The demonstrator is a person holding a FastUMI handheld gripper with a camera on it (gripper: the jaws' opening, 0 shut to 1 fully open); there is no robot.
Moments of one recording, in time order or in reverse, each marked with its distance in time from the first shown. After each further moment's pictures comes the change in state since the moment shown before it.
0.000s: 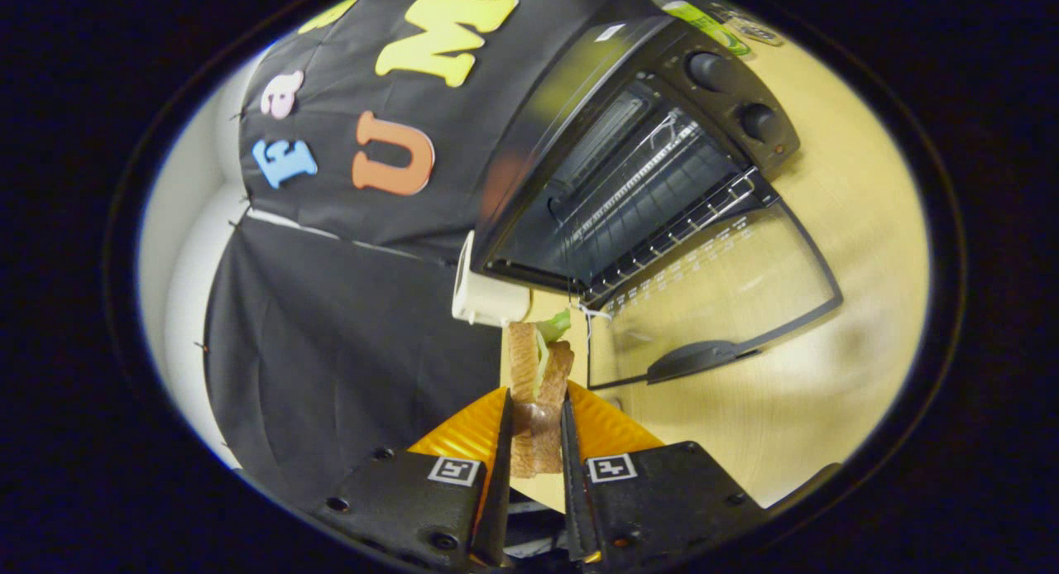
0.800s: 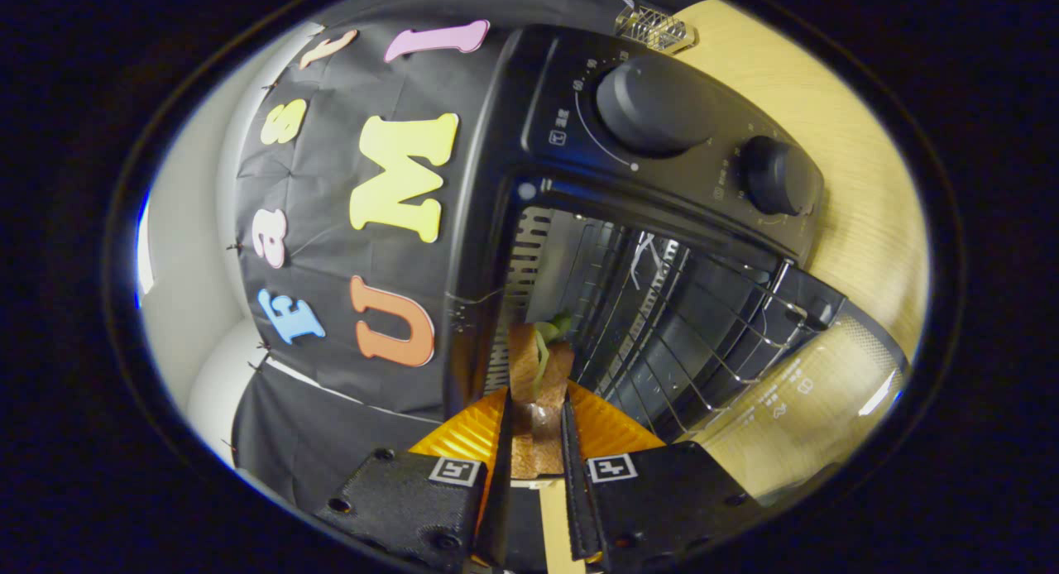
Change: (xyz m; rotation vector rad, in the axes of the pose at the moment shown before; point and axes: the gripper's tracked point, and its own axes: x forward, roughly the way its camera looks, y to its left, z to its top) arm 0.095 -0.028 0.144 0.143 -0.525 0.081
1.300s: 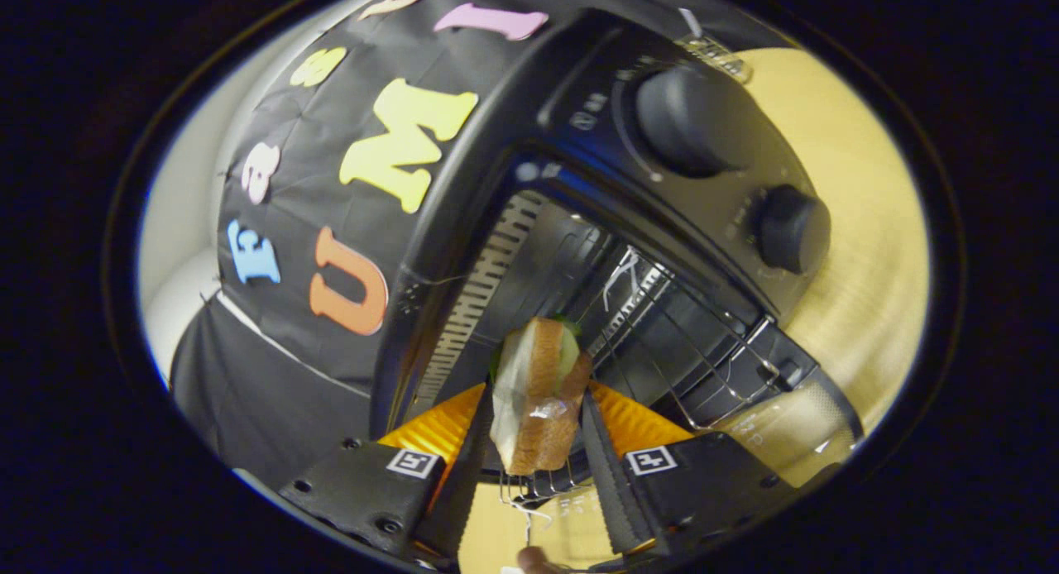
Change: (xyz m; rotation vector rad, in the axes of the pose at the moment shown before) arm -0.007 -0.024 -0.003 -0.311 0.043 -0.134
